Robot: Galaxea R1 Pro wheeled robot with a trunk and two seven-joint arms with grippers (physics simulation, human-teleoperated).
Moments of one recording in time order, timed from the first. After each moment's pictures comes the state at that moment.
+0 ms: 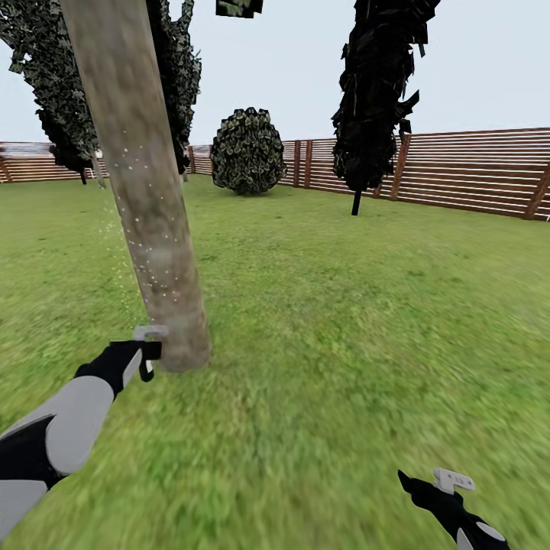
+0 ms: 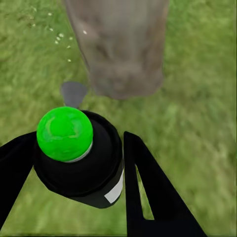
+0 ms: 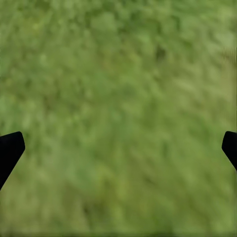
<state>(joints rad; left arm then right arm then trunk) -1.09 0.14 0.42 -0.28 -0.41 0.33 -0.02 -0.40 -0.15 -0.47 -0.43 0.05 -0.08 0.31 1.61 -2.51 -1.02</state>
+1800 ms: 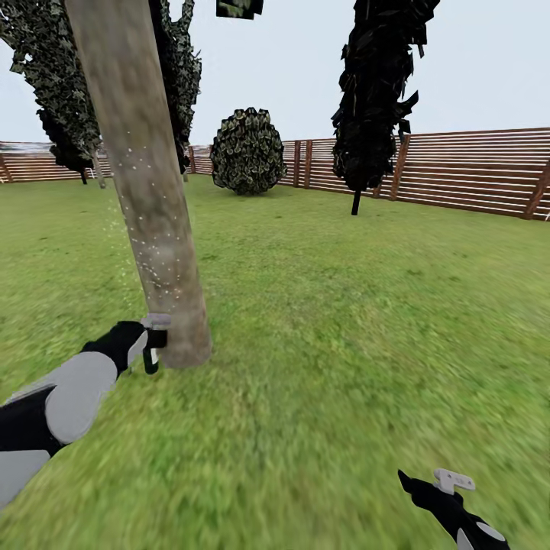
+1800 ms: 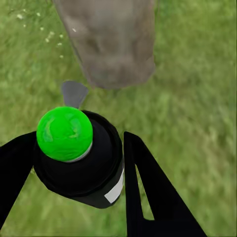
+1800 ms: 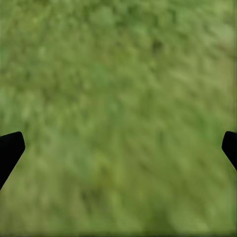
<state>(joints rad) -1.22 0.14 0.36 -0.17 -0.41 0.41 -0.02 -0.40 -0.15 -0.47 -0.43 0.05 -0.08 0.31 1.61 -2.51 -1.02</state>
